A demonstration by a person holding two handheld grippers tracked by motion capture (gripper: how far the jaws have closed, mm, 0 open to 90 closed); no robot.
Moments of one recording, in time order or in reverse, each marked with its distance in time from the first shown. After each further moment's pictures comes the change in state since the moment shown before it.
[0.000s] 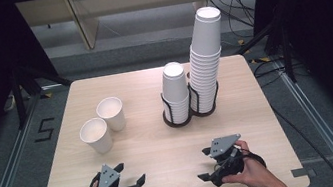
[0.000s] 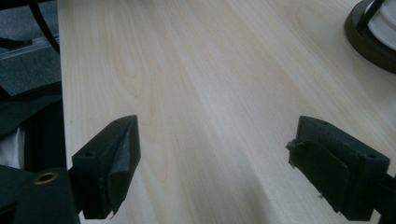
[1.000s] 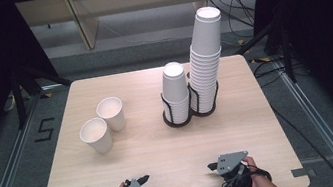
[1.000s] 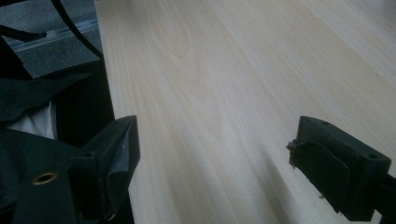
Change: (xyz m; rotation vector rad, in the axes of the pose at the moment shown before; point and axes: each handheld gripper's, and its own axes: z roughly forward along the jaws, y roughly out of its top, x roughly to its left) left arm -0.058 -0.007 0.003 0.043 -0.178 0.247; right arm 0.031 -0.029 -0.004 0.025 0.032 0.010
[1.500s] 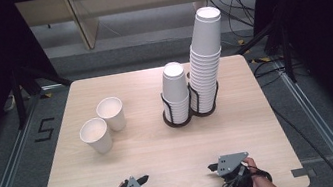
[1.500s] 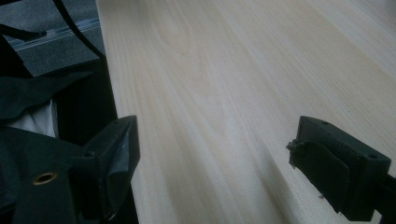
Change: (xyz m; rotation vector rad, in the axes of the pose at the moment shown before) left arm 0.008 -0.002 0.000 0.011 -0.018 -0.100; right arm 0.001 -0.001 0.000 0.001 -0.002 -0.001
